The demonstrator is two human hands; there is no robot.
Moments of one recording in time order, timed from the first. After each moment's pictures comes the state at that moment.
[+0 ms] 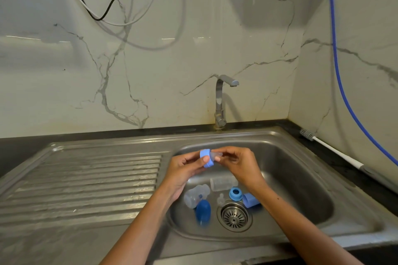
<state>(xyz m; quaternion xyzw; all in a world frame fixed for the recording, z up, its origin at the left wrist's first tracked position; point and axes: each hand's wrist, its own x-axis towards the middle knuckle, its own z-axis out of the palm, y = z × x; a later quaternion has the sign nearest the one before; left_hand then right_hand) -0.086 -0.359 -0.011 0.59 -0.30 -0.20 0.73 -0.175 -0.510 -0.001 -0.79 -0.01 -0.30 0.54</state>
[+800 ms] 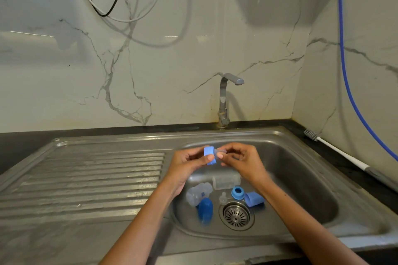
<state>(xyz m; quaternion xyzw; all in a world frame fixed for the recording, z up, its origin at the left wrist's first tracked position) -0.084 -0.356 -0.007 0.60 -0.34 -0.16 0.70 -0.176 -0.511 0.003 -0.76 -0.01 -0.27 0.59</state>
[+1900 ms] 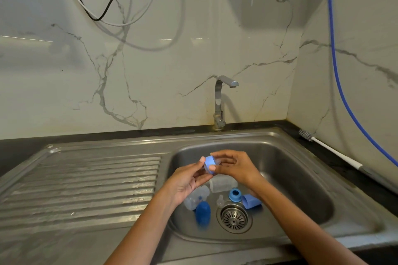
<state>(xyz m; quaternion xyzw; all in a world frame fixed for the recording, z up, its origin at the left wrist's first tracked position) -0.081 -0.369 -0.019 0.47 -0.12 -0.39 0.78 -0.167 -0.519 -0.008 -0.79 0.06 -0.19 0.59</state>
